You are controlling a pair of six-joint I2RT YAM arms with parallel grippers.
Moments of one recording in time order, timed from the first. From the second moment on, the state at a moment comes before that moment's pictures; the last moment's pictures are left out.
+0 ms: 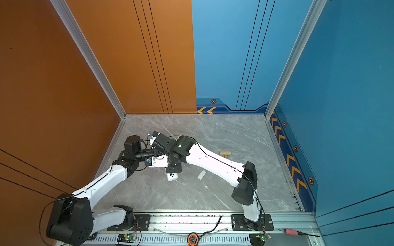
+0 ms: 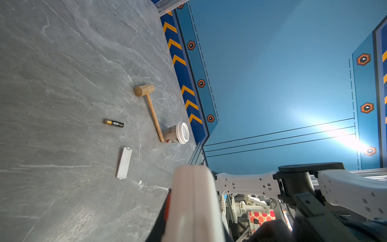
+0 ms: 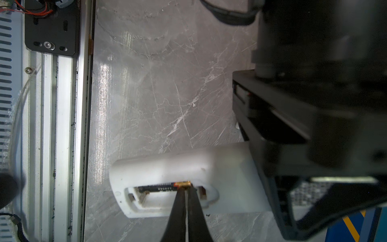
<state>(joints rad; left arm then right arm) -0.22 1.22 0.68 0.15 1.05 -0.86 1.10 1.92 2.01 -1.24 0.01 -0.63</state>
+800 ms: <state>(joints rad) -0.13 1.18 0.64 0.02 0.96 -0.76 0.85 1.59 1.77 -1.07 0.02 -0.20</state>
